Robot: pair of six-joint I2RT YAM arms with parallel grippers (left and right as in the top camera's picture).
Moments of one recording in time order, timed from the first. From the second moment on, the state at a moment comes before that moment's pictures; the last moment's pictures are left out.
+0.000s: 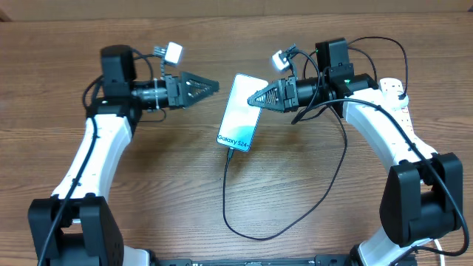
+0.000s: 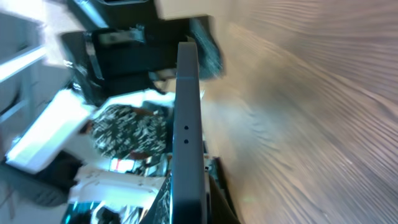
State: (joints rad) left arm 0.02 1.63 1.15 -0.18 1.33 -0.52; right arm 0.22 1.81 1.33 -0.48 -1.32 0.30
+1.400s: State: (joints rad) left arm 0.12 1.63 1.15 -0.19 1.12 -0.52; right arm 0.34 1.89 1.25 -0.66 -0.79 0.20
